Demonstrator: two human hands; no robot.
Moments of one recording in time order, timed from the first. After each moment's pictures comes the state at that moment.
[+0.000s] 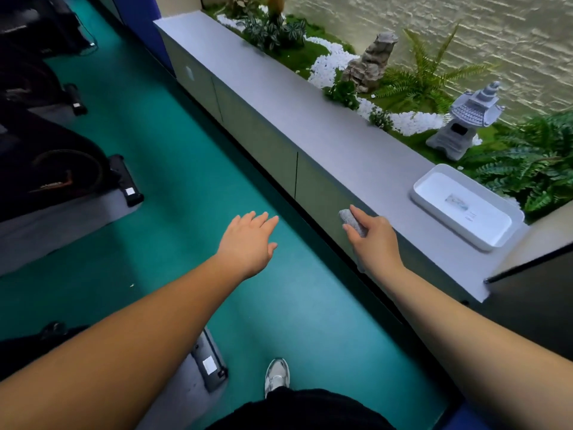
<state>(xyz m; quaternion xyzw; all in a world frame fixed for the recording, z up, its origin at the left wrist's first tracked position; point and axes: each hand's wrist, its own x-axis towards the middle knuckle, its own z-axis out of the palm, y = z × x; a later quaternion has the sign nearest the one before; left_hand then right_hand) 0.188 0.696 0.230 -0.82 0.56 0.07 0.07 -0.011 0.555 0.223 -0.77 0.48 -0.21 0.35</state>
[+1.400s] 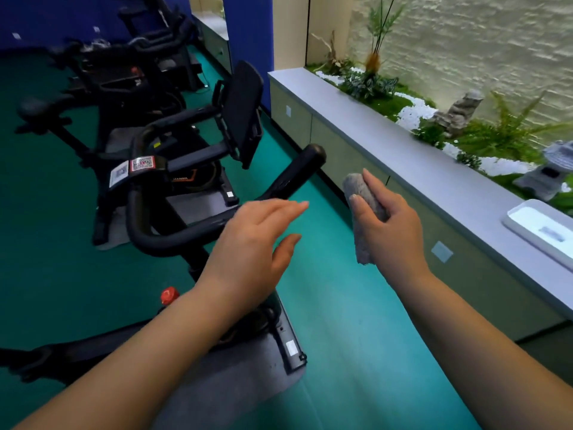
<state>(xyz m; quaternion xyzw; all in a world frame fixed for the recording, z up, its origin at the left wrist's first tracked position) 0.222 1.142 0.383 -0.76 0.54 -0.14 -0.33 0.109 0.967 0.375 -0.76 0.31 -0.36 0.44</state>
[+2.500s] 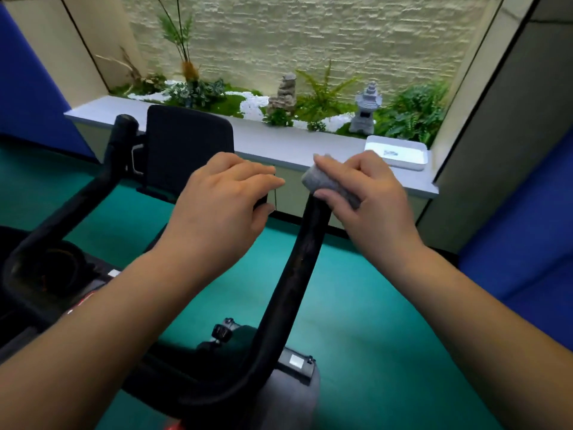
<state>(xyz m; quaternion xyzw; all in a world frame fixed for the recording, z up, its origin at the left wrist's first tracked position) 0.418 1.084 0.438 -0.52 0.80 -0.18 -0.24 0.206 1.042 0.413 -0.80 0.41 -0.45 0.01</state>
